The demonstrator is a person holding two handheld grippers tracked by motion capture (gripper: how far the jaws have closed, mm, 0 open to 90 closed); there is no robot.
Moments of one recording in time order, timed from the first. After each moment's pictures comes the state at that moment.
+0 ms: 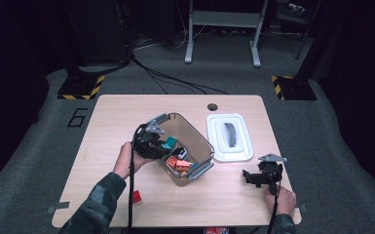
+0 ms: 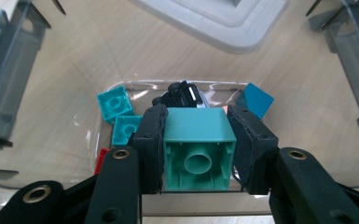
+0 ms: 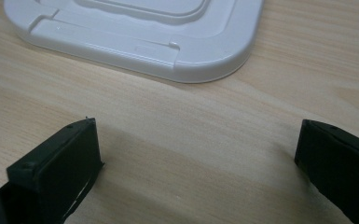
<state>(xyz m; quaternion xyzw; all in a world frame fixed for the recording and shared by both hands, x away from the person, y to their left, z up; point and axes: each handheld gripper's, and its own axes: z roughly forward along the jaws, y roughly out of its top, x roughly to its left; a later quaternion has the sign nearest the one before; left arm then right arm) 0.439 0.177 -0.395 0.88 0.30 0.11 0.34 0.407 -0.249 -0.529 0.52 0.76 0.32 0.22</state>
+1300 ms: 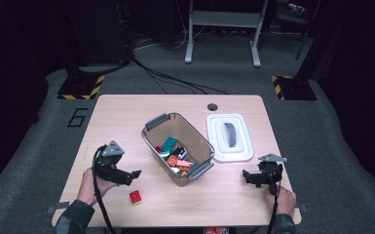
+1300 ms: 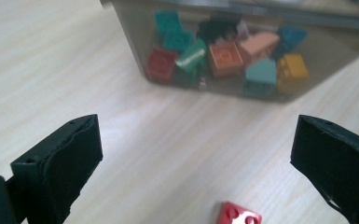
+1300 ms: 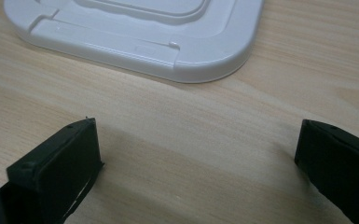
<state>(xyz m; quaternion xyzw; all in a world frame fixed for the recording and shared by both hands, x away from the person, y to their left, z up) 0.368 0.274 -0.423 0.84 0.38 0.14 0.35 0.407 -0.249 -0.529 0.52 0.76 0.32 0.22</state>
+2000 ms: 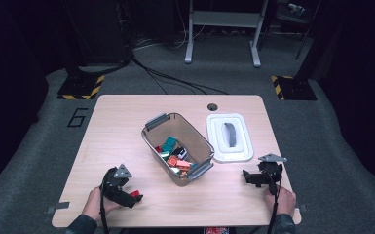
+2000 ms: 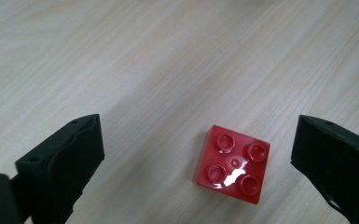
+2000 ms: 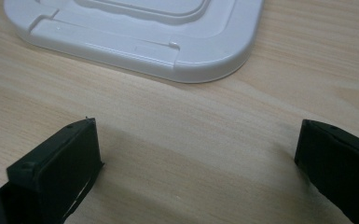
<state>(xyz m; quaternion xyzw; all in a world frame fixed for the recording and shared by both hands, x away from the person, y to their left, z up) 0.349 0.267 -0.497 0.88 0.35 0.10 0.29 0.407 -0.249 -0.529 0.52 0.76 0.32 0.22</state>
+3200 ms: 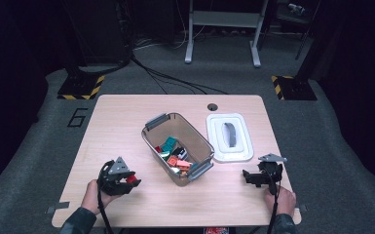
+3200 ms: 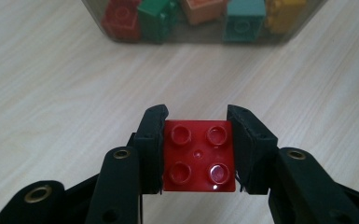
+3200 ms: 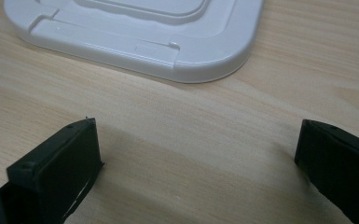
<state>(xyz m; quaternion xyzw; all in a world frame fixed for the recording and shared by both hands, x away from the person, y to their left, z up) 0.357 0.270 -0.459 0.87 0.32 0.14 0.34 0.407 -0.249 -0.529 0.52 0.76 0.32 0.22</state>
